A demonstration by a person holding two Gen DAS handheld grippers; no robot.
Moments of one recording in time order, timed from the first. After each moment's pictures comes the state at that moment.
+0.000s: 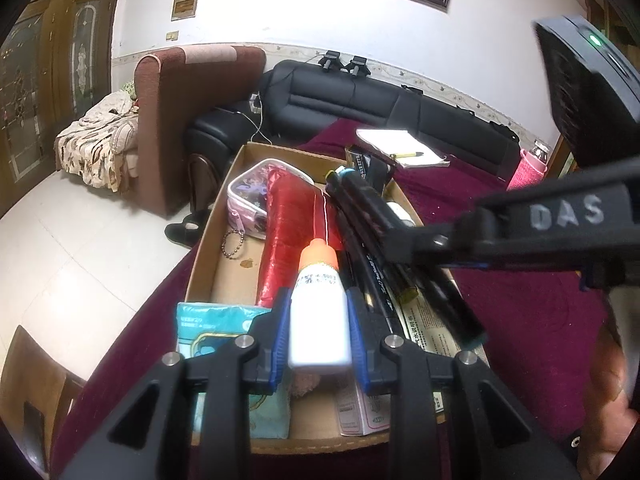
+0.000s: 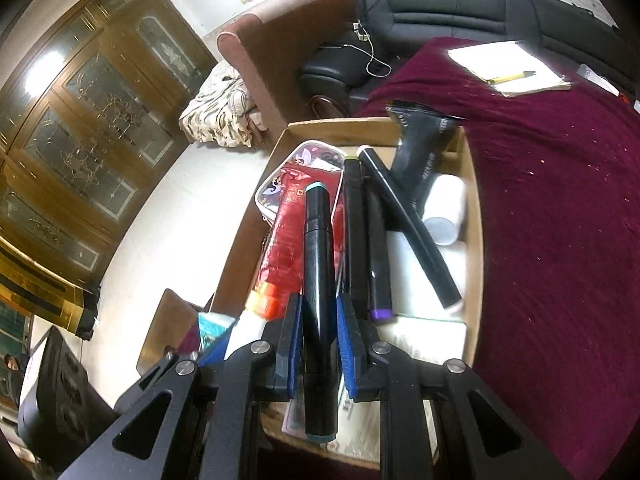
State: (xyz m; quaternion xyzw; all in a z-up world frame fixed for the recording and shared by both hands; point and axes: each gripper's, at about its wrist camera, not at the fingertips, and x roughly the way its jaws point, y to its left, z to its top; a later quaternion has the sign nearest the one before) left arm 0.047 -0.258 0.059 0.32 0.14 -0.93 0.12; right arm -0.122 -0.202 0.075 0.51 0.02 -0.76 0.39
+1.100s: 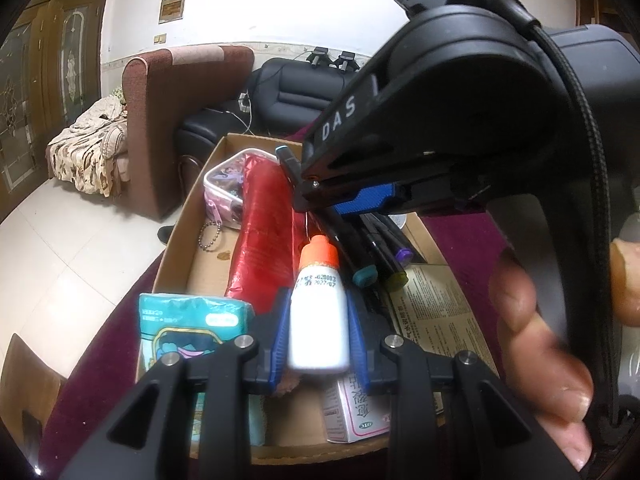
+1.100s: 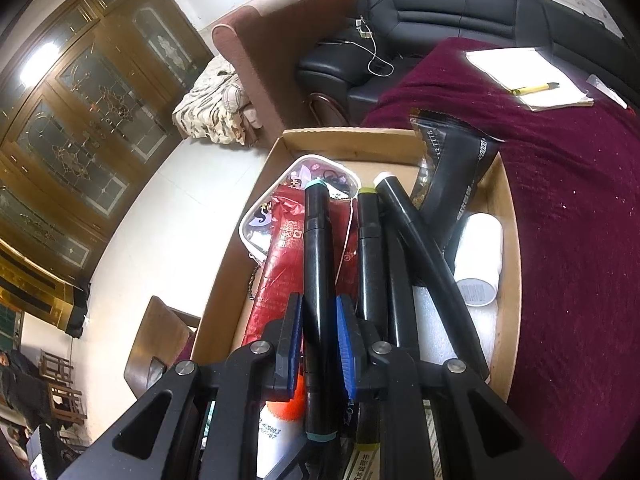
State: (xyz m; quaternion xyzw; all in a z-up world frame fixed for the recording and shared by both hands) left arm 0.038 -0.248 0.045 0.33 0.13 -0.93 0.10; right arm -0.155 -0.247 0.056 0.51 0.04 -0.77 0.38
